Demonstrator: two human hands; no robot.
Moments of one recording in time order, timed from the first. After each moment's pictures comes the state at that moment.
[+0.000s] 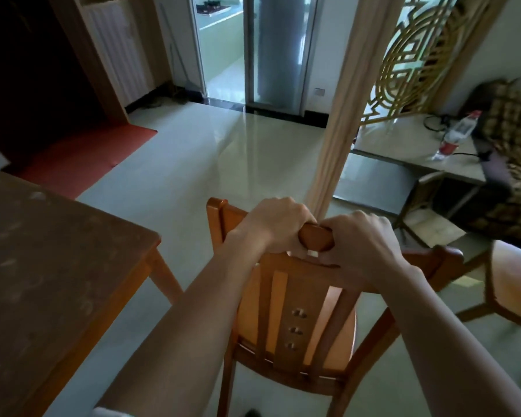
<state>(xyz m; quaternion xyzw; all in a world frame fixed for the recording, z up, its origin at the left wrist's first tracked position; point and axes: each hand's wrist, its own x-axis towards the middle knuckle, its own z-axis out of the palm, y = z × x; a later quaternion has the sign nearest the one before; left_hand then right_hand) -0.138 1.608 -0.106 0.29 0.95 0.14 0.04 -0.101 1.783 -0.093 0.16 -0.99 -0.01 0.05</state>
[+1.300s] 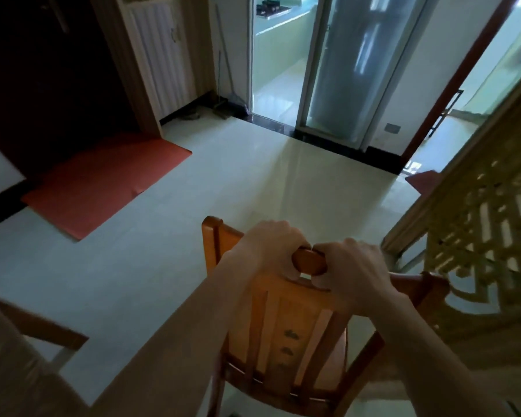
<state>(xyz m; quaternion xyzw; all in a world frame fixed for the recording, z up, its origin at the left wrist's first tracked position) -0.697 1.281 -0.138 0.23 0.96 0.12 0.07 -0.695 1.461 -0.135 0.25 -0.97 0.03 -0.03</state>
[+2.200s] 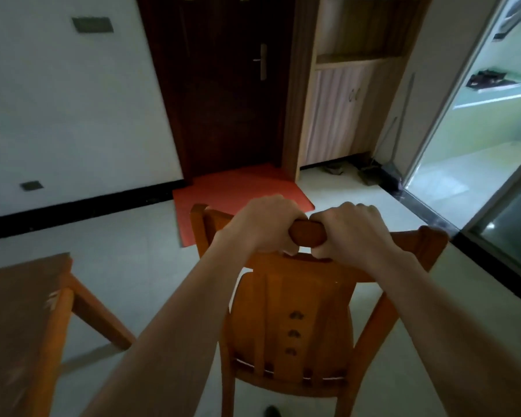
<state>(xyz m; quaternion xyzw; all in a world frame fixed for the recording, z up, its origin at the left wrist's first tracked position) -0.964 0.975 -0.083 -0.15 0.98 0.10 -0.05 -1.091 1.110 -0.079 0.60 -0.79 0.03 0.07</state>
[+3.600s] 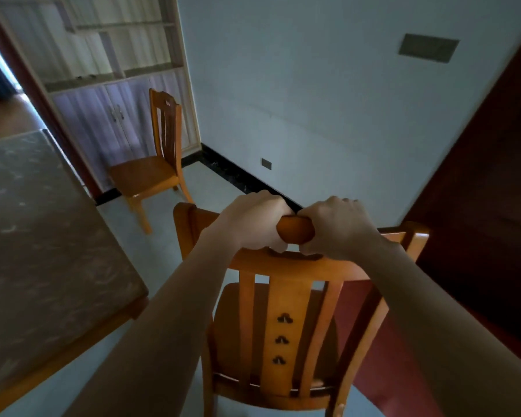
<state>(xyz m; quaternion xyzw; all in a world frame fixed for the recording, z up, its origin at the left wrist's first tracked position) -0.909 0.343 -0.067 -0.67 0.72 0.09 -0.14 -1.076 0.264 -0.062 0.95 -0.30 0.05 0.00</state>
